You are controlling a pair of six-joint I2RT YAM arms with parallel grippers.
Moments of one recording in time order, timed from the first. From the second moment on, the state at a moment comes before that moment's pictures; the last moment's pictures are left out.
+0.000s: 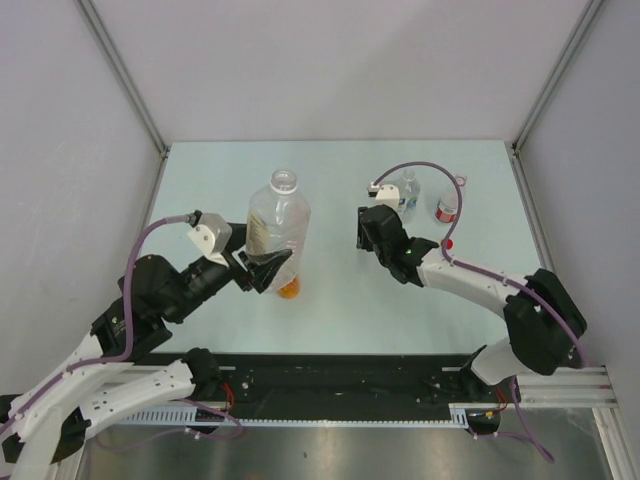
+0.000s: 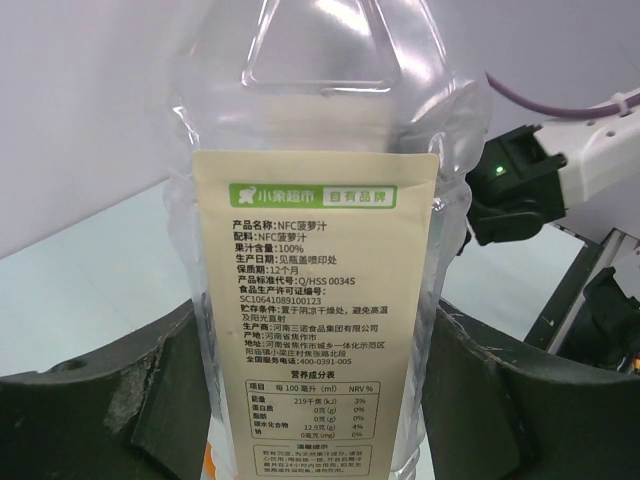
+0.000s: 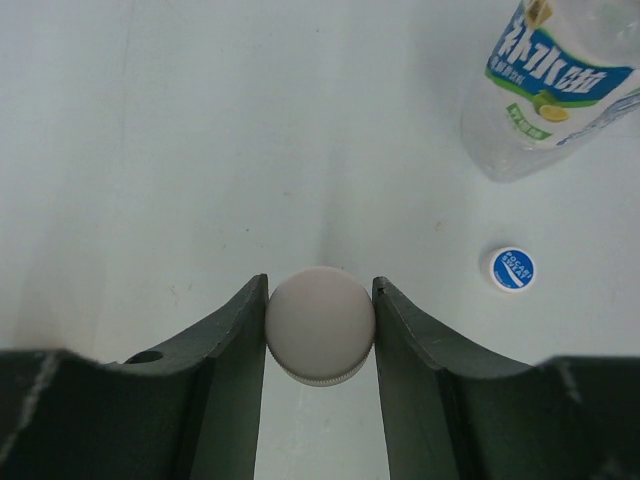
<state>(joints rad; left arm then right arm) -0.95 0.60 0.99 -0.32 -0.13 -0.04 0.76 1.47 0.95 -0.05 0.50 0.42</state>
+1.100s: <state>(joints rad) -0.95 0.57 0.95 -0.35 -0.16 -0.03 0.70 1.89 1.05 0.05 0.34 0.49</state>
